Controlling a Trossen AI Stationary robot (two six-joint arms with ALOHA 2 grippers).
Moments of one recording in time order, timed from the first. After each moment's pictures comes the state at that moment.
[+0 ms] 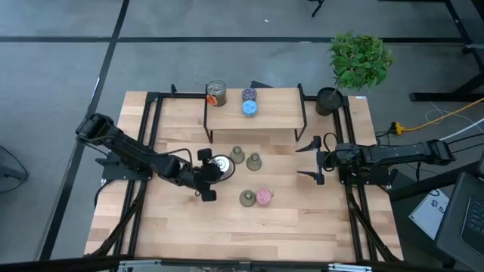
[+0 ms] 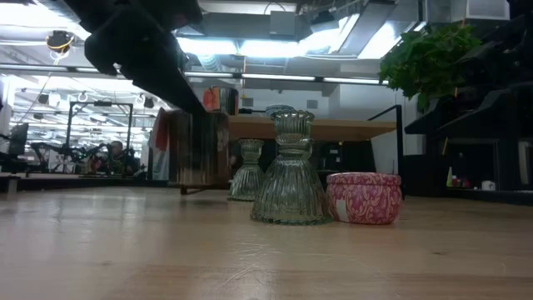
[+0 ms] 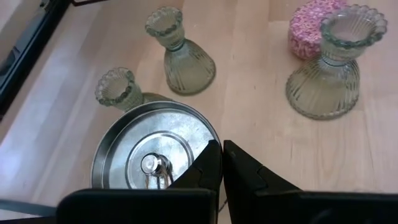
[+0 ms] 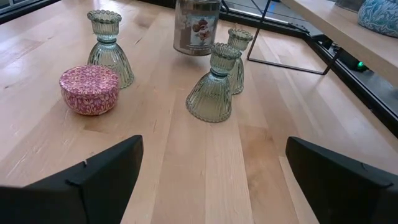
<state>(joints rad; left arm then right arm) -0.36 1.43 0.81 -0.25 -0.56 -0.25 0.06 0.37 0.01 0.02 0.08 -0.18</state>
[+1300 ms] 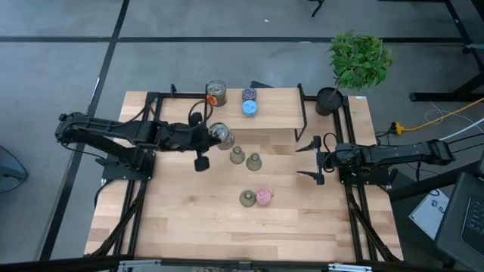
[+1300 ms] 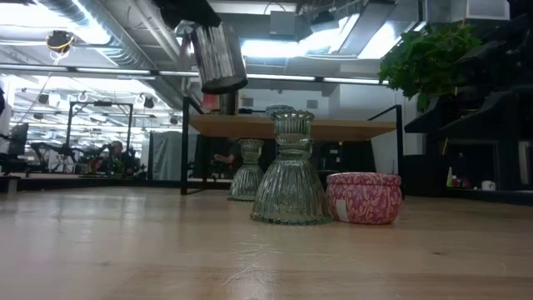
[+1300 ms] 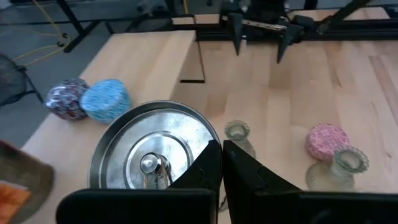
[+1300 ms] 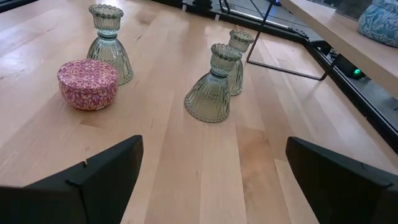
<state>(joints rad) -0.08 1.11 1.02 -0.44 -0.37 -0.06 0.06 0.37 0.01 0.02 0.08 -0.22</state>
